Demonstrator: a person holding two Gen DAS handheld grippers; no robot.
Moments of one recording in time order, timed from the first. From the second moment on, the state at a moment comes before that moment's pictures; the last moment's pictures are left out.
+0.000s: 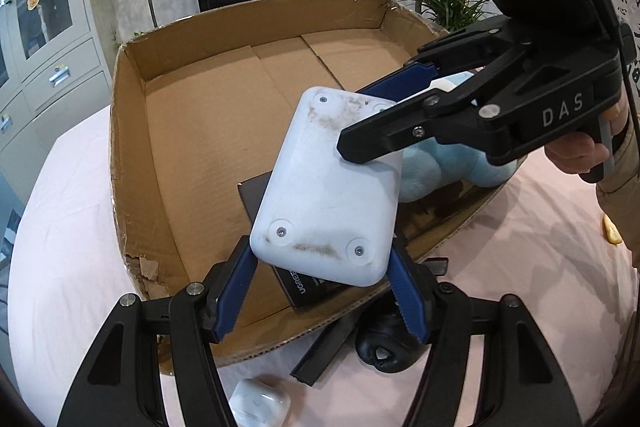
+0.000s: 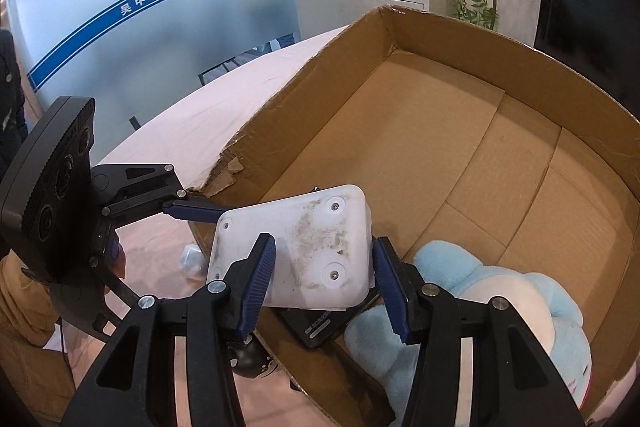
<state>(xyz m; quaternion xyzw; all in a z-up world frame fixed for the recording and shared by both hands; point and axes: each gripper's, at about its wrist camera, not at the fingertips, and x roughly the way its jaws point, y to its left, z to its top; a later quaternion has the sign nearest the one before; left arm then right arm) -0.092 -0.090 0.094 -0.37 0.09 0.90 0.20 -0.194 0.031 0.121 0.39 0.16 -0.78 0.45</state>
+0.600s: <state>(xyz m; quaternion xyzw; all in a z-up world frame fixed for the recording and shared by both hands) -0.118 -0.099 0.082 -0.38 0.08 0.90 0.20 -0.220 0.013 0.109 0.41 0.16 -0.78 0.43</state>
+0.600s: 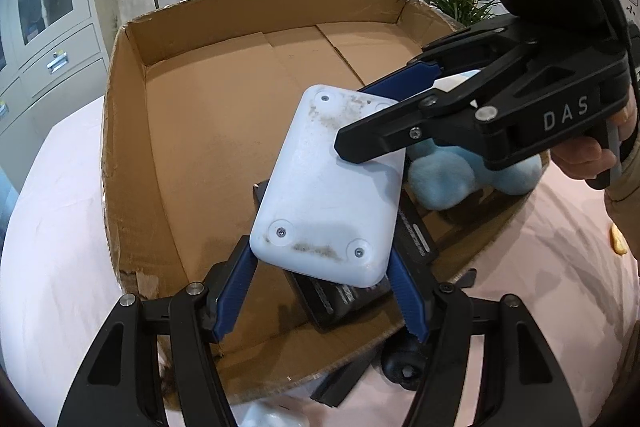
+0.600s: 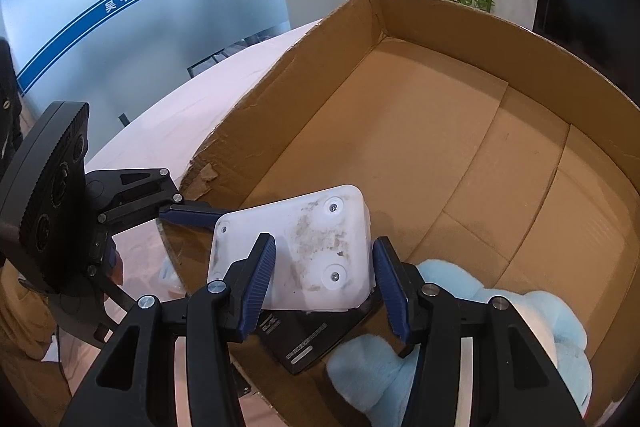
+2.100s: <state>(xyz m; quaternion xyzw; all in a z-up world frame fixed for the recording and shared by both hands) -0.001 -0.142 0.132 -0.27 -0.08 0.96 -0.01 -0.033 0.018 0.220 0.18 0.14 -0.96 0.14</state>
